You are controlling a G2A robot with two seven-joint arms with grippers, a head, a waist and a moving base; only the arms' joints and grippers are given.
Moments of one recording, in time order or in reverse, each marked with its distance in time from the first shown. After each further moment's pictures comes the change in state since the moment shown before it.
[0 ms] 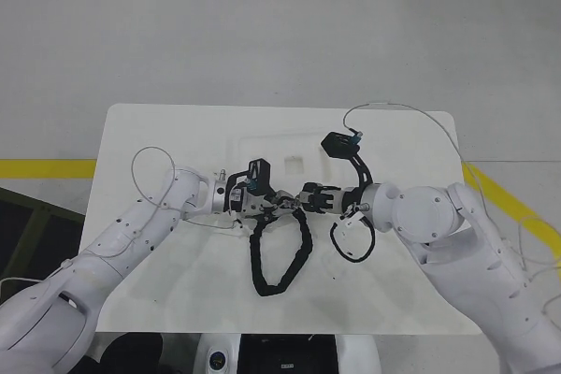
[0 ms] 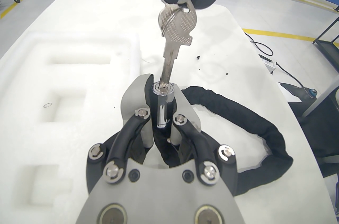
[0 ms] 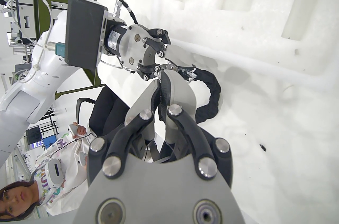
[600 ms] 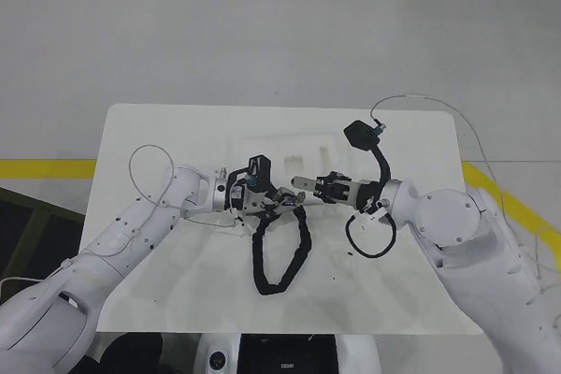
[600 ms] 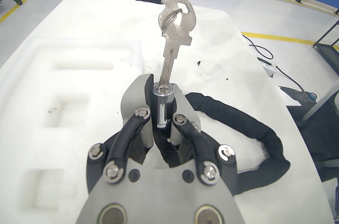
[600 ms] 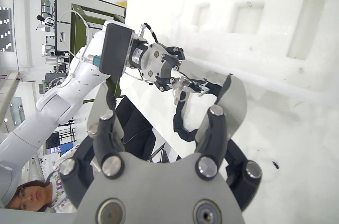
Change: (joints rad) left arm 0.003 -0.002 -0.020 -0.011 -0.048 0.000 -0.029; right arm -0.112 0.014 0.153 -0.029 0.113 -0.133 -0.109
